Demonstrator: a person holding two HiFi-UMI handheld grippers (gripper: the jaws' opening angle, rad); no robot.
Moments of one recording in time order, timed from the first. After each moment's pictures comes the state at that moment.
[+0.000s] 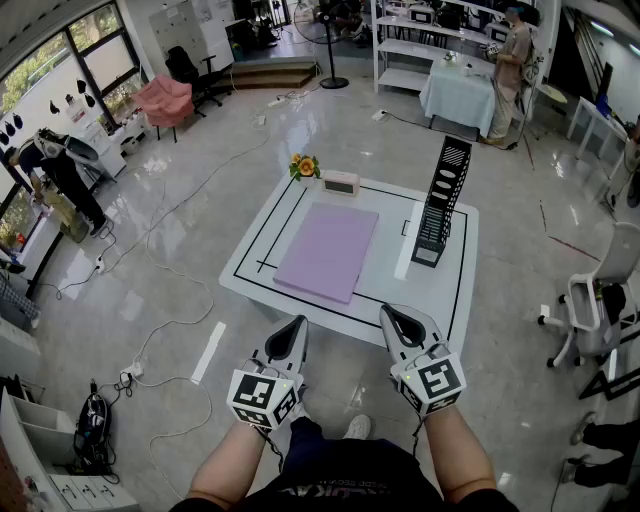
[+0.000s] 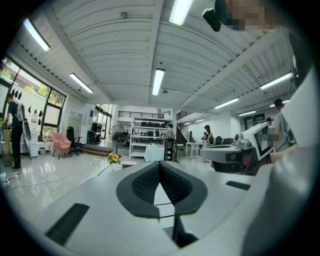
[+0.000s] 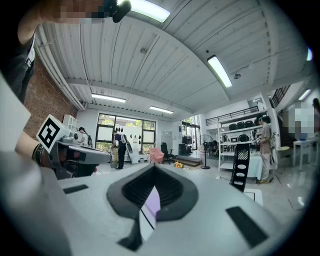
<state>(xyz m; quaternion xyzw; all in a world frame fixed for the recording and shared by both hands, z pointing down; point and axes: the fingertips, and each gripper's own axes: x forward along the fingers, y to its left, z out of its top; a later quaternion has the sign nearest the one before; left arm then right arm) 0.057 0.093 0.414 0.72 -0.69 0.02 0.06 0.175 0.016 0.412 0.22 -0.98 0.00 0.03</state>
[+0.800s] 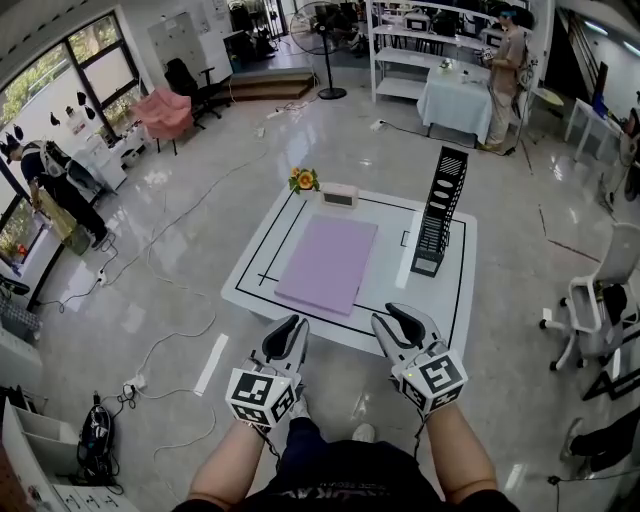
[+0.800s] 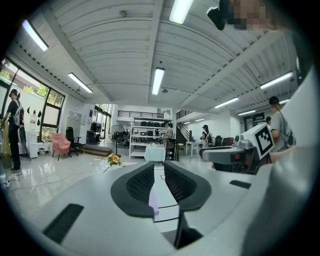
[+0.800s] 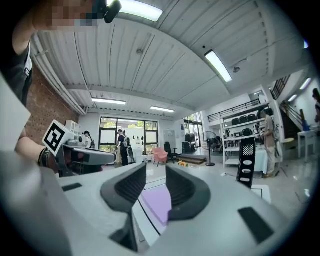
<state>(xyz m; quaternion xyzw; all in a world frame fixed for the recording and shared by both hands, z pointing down) 0.043 0.076 0.409 0.72 -0.69 0.03 0.06 0.167 0.004 0.412 0.20 -0.98 0.03 0.02</state>
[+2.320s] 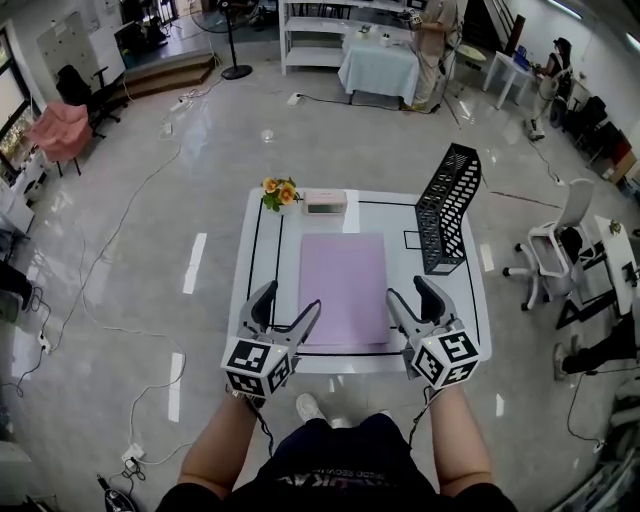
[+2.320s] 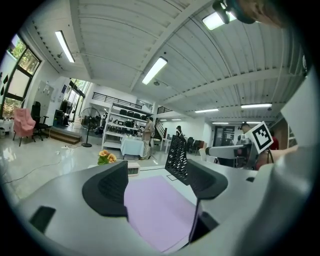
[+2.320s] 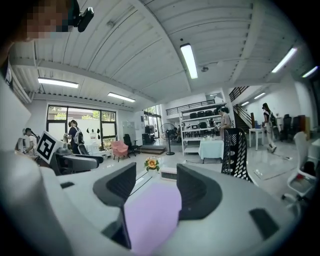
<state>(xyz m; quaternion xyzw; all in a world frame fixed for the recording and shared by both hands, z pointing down) -0.183 -0.096 0.442 0.83 -0.54 0.02 0.13 0.006 -0.127 0.426 0.44 -0.89 0.09 0.07</state>
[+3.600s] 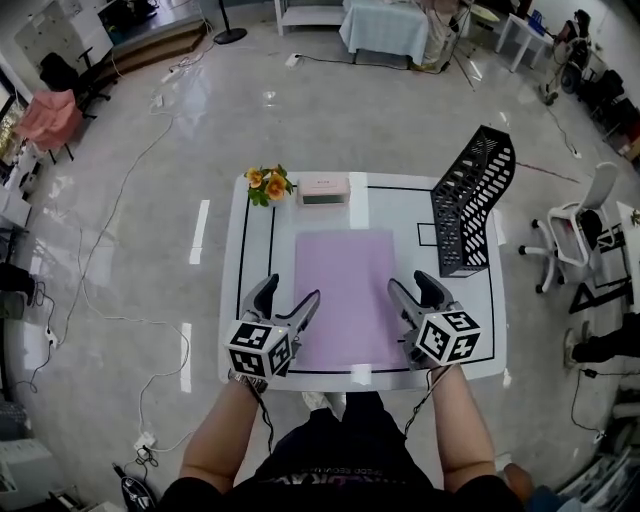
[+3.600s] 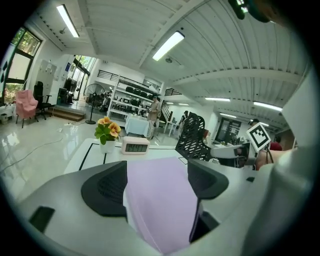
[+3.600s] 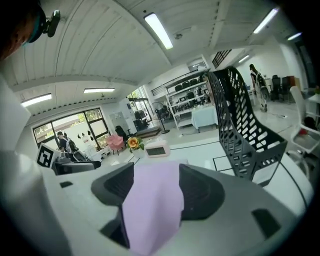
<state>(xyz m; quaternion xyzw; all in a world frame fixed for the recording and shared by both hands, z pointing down) -0.186 -0.203 0.552 0.81 -0.53 0.08 0.24 0.020 -0.239 0.553 0.44 -0.85 0.27 0.11</state>
